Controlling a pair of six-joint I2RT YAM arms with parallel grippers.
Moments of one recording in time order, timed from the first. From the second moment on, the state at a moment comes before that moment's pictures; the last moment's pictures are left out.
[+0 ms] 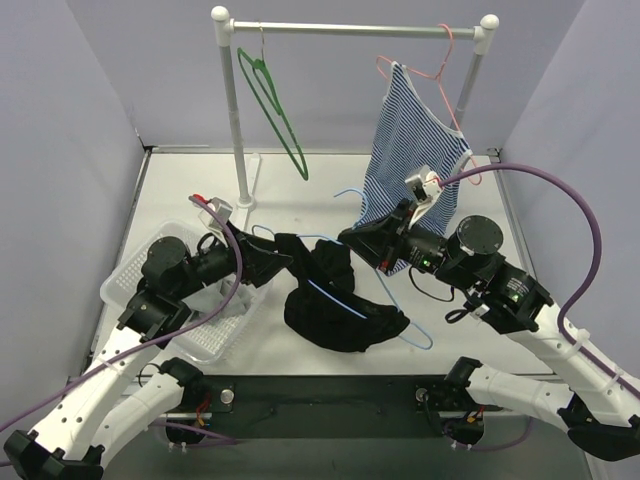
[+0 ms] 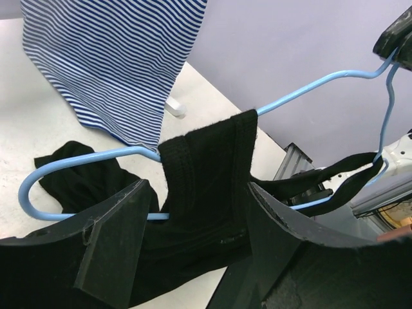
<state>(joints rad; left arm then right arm) -0.51 0.73 0.76 -0.02 0.49 -0.53 0.86 0.90 1.17 -0.24 -0.16 0.36</state>
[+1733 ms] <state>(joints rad) -0.45 0.85 1.00 -0.38 0.32 -0.49 0.87 0.58 1.05 -0.37 -0.21 0.31</state>
